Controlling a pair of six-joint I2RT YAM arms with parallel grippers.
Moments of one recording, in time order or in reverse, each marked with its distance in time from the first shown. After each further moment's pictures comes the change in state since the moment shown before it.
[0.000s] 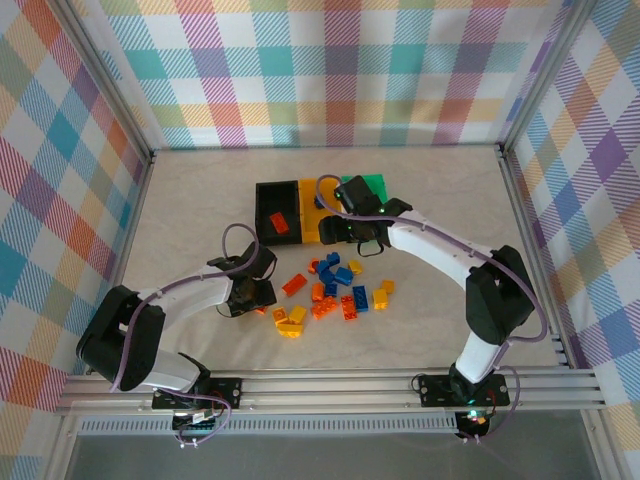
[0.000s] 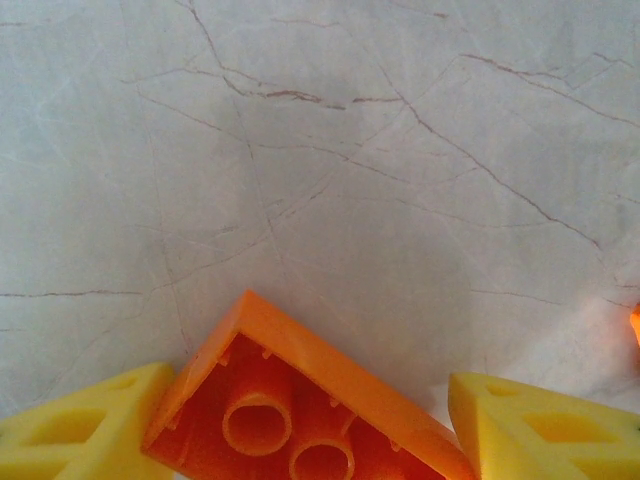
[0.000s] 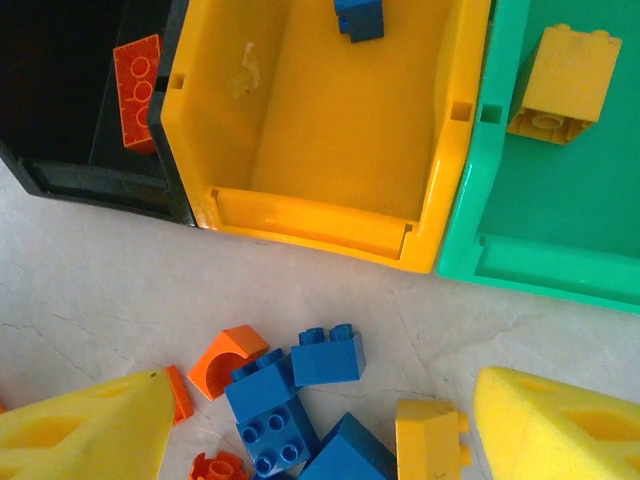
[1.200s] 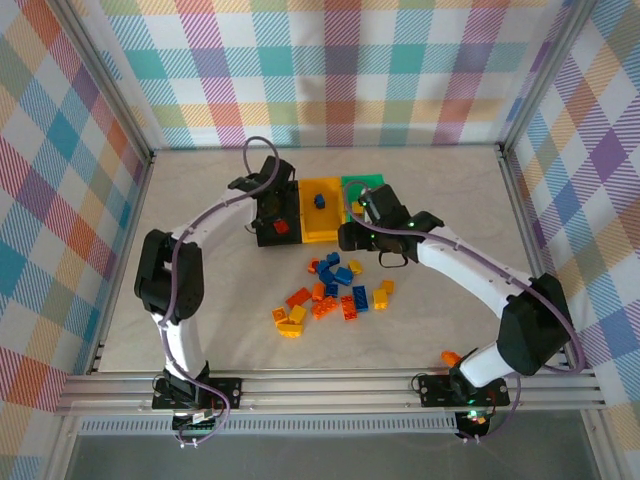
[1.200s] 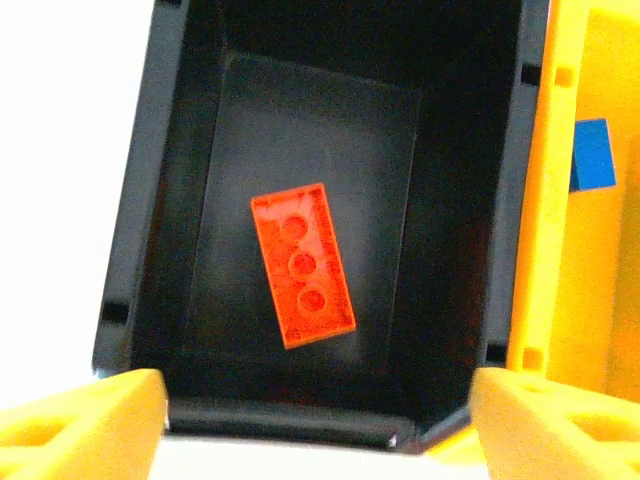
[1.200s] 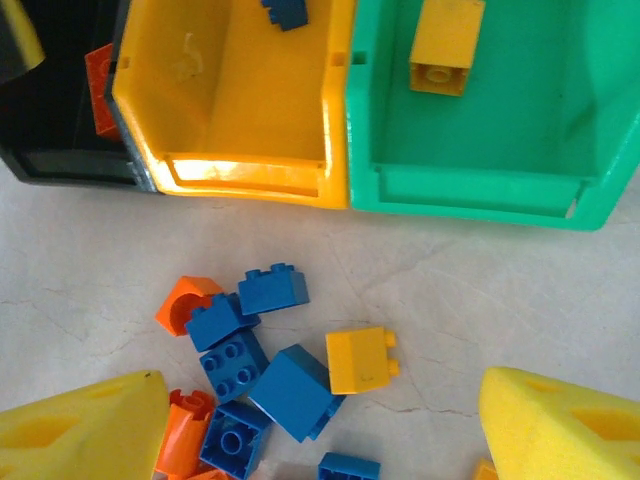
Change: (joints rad) left arm 0.108 0.414 0.764 -0.068 -0.072 0.184; right arm -0.061 -0.231 -0.194 0.000 -0.004 0.032
